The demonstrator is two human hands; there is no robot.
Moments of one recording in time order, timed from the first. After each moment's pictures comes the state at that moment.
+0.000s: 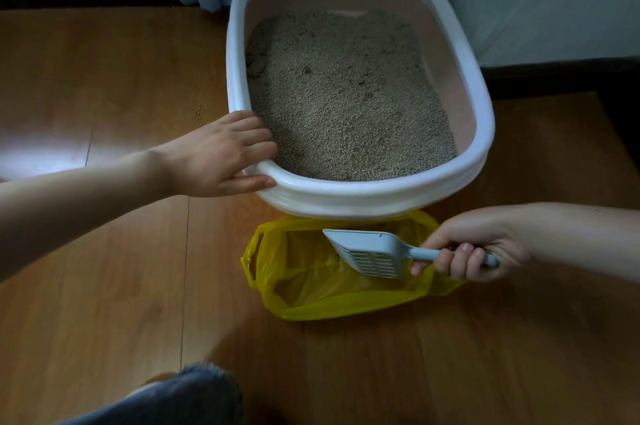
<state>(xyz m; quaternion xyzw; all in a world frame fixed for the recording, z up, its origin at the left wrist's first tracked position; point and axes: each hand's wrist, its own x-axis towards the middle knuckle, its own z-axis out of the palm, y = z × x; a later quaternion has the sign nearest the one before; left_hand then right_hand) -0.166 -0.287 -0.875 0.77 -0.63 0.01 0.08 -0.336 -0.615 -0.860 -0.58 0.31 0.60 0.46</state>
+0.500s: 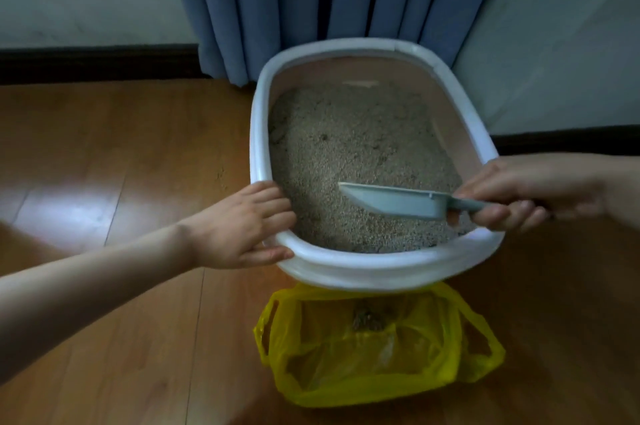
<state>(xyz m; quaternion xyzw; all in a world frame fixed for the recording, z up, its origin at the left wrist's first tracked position) -0.166 -0.287 -0.879 0.79 -0.61 0.00 0.07 -0.249 -0.634 -0.752 -0.68 0.23 0.47 0.51</state>
